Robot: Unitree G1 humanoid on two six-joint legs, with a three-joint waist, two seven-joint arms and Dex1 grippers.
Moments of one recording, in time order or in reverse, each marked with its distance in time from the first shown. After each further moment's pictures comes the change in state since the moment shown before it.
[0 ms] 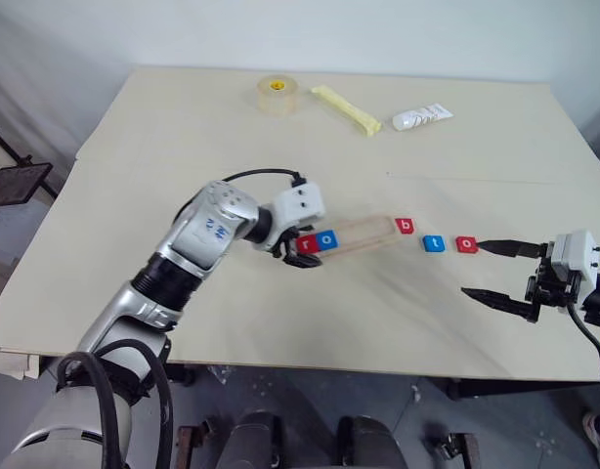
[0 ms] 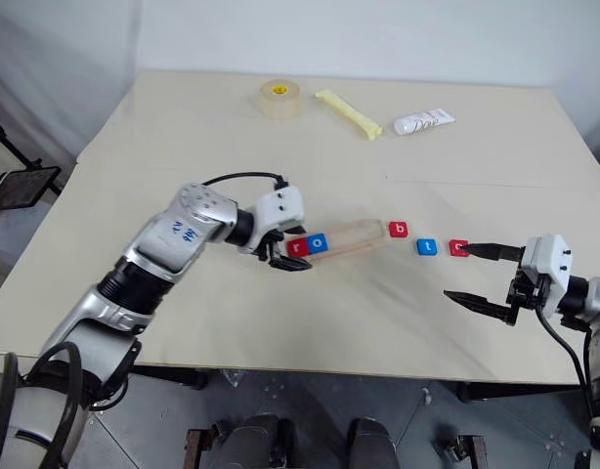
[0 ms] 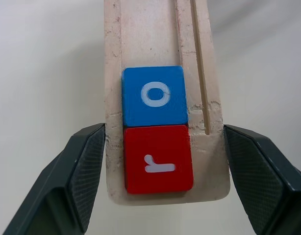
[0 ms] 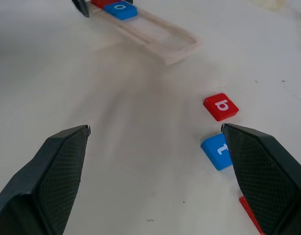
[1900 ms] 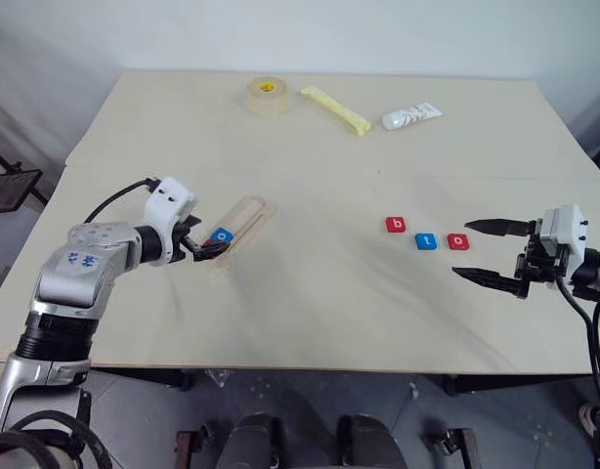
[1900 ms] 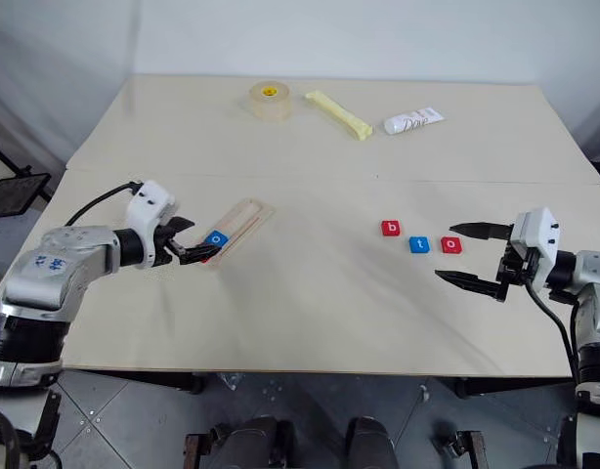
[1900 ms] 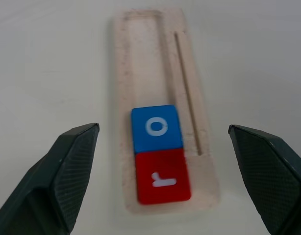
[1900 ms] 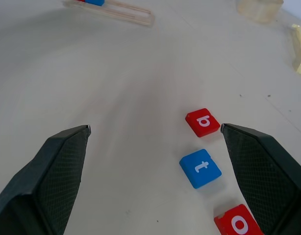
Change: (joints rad) left arm 0.369 0.356 0.432 -0.158 -0.249 0.175 0.329; right arm -0.267 0.008 0.112 0.188 -0.046 -0.015 0.063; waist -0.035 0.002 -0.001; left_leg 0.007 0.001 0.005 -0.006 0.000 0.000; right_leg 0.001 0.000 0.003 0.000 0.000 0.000
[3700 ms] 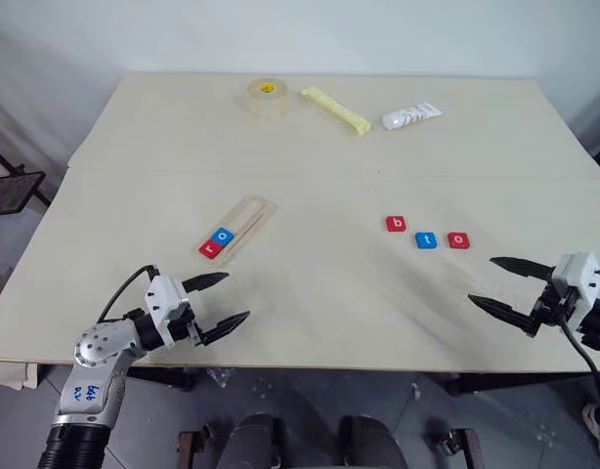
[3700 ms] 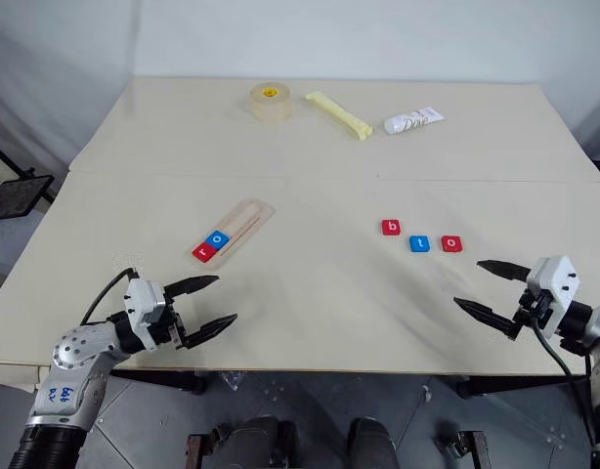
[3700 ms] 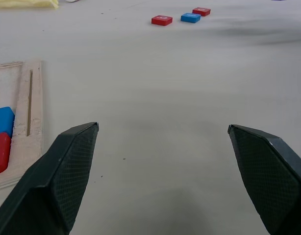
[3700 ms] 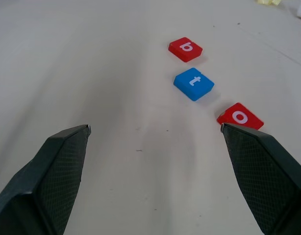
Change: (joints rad) left arm 0.591 -0.220 0.180 -0.005 -0.107 -0.949 -0.285; right arm 0.294 0.024 -0.126 -0.070 0.009 -0.034 -0.171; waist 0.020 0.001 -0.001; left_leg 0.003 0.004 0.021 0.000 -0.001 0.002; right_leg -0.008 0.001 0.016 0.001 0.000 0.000
